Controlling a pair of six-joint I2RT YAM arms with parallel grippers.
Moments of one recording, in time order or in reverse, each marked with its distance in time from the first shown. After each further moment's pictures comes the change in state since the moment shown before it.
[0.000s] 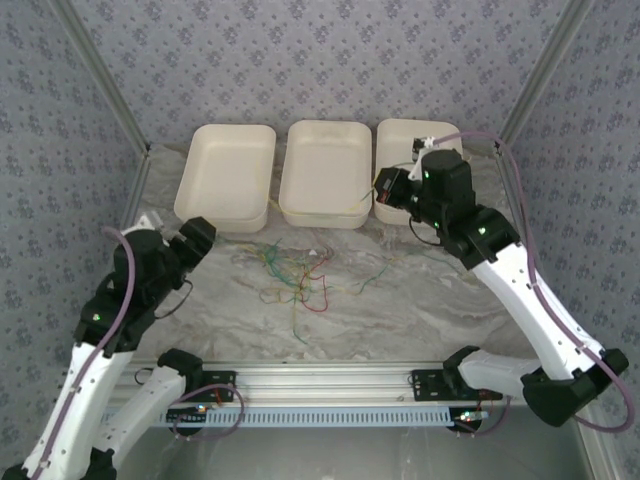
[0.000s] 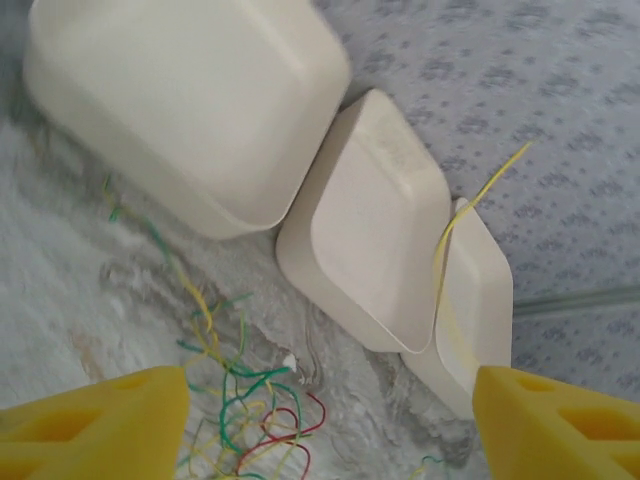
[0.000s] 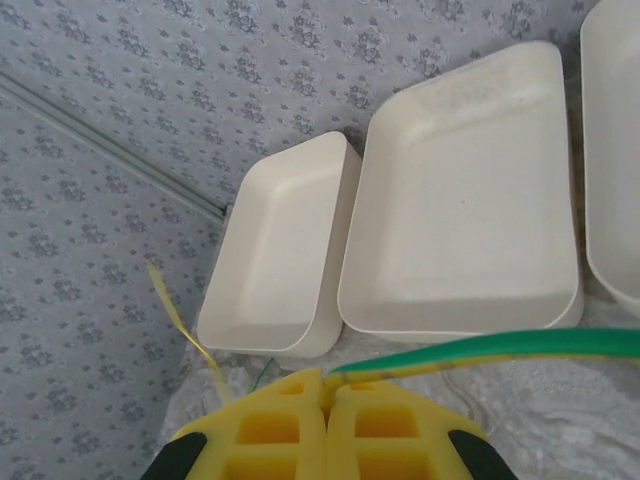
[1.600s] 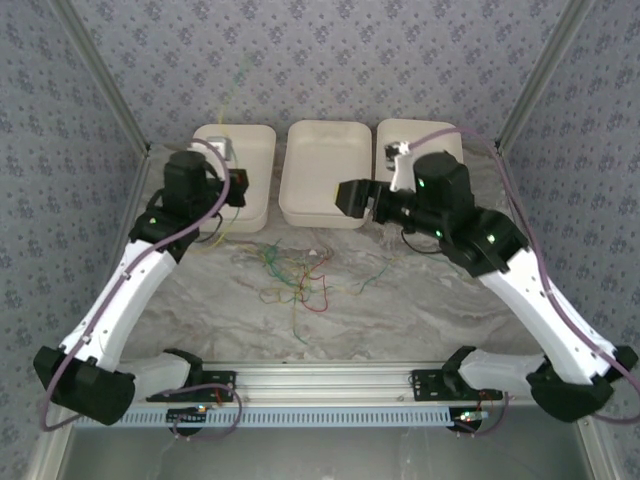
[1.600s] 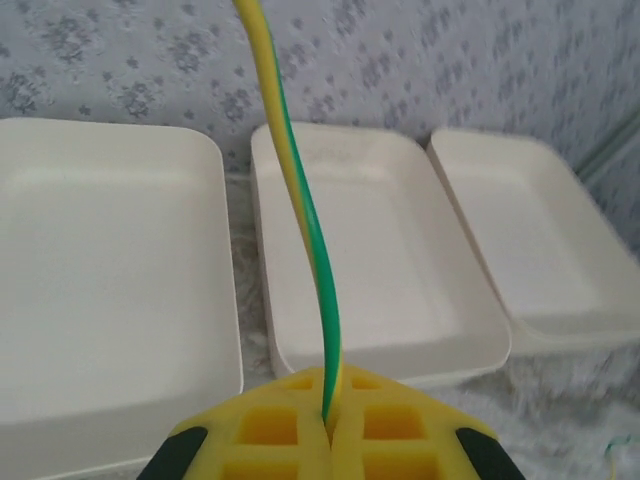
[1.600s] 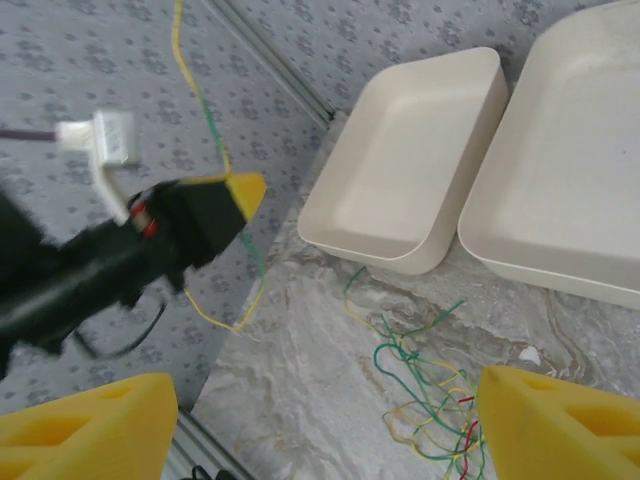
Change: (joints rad) left arm 0.058 0.523 0.177 0.398 0.185 0.644; right arm 0.190 -0.053 0.075 -0.090 -0.120 -0.039
